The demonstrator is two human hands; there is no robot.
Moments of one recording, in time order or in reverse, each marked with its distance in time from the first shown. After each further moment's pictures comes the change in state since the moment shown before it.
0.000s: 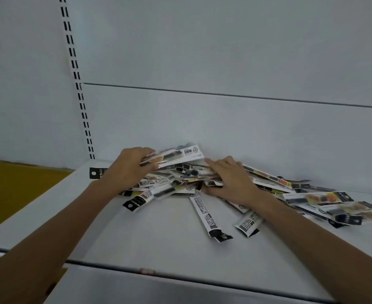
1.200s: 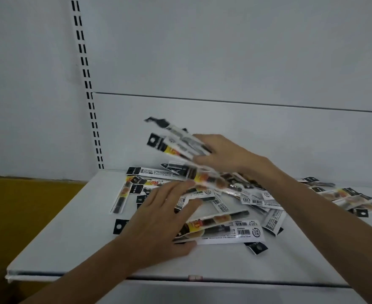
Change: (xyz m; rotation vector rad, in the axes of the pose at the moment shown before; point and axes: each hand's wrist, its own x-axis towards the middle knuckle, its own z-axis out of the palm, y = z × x) left_hand -0.088 0.010 -0.005 0.433 0.031 0.628; right_hand 0.051 -0.109 -0.093 0.387 -0.084 -0.009
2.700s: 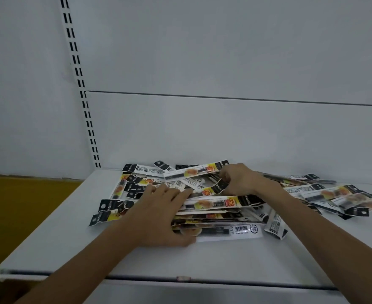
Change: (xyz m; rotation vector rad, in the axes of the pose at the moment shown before) left_hand 0.022 -0.008 0.013 -0.142 -0.350 -0.142; right_hand -0.034 0.076 0.028 -0.181 -0.190 0.468
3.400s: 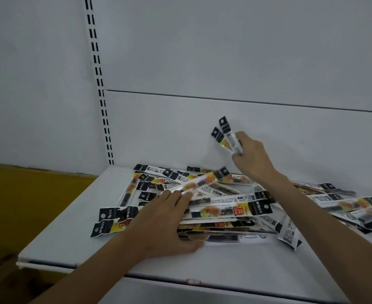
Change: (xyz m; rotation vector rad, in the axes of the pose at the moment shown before) left_hand -0.016 0.004 0.004 -0.006 0.186 -0.056; right_hand 0.016 -0.017 -0.023 0.243 0.563 -0.133
